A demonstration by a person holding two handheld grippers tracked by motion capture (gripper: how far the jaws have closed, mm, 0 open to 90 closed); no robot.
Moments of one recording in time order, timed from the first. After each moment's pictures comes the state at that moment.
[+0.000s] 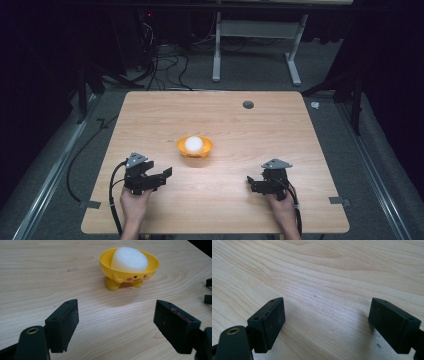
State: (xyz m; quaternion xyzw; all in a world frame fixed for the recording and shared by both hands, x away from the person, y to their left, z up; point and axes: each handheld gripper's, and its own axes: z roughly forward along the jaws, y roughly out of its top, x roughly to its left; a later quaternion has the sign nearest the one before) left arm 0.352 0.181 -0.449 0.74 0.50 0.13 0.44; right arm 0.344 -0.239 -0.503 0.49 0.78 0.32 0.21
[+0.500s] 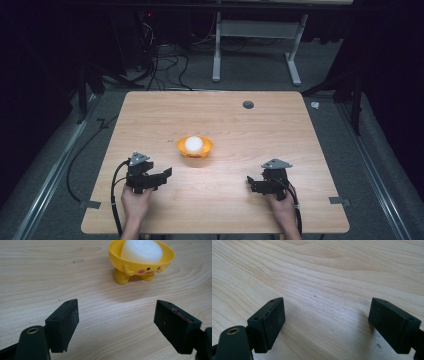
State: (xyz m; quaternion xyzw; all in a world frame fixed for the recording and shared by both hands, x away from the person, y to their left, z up) left arm 0.362 0.180 -0.462 0.75 0.51 0.13 0.41; right arm 0.344 -0.239 -0.503 0.49 0.78 0.32 0.21
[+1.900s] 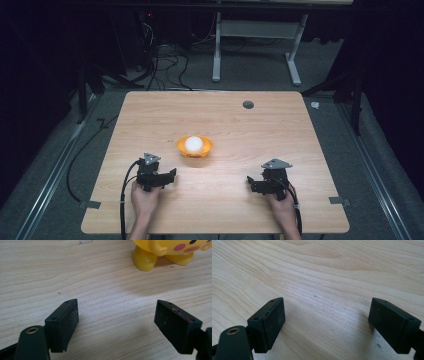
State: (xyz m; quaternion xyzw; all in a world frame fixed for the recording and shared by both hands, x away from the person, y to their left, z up) left arm 0.382 0.160 -0.499 0.76 0.52 0.17 0.35; right arm 0.344 -0.239 -0.503 0.49 0.78 0.32 0.21
